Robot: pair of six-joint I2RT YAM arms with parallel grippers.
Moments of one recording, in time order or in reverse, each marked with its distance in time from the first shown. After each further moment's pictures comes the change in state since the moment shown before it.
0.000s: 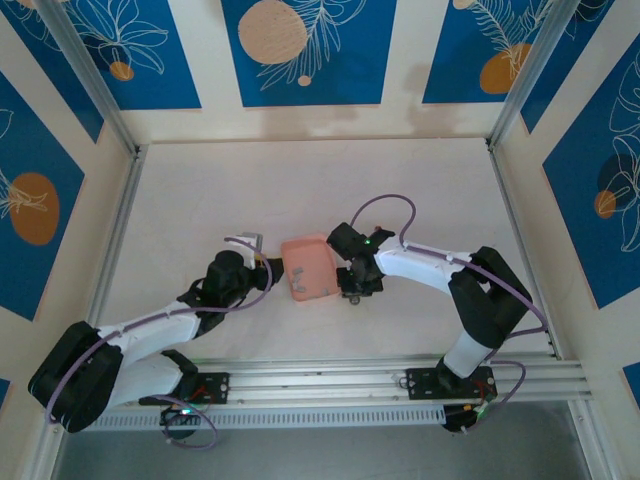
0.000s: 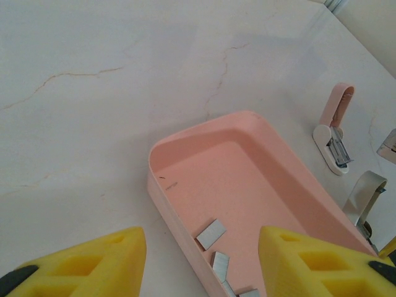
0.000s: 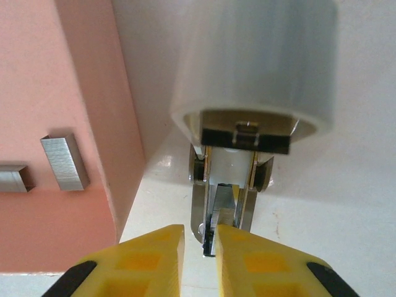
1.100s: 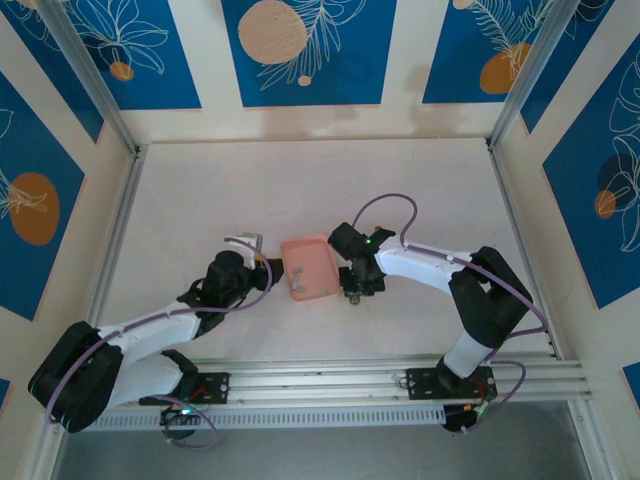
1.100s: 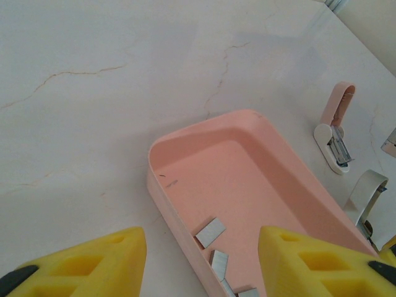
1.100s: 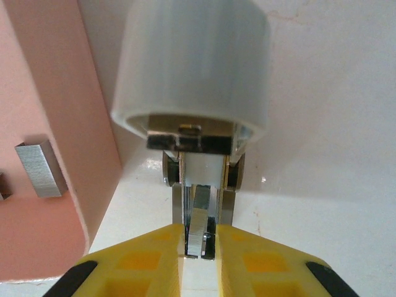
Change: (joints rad) left arm 0.000 0.000 -0.002 0.000 0.000 0.000; right arm -0.011 0.000 0.000 -0.013 0.032 0.016
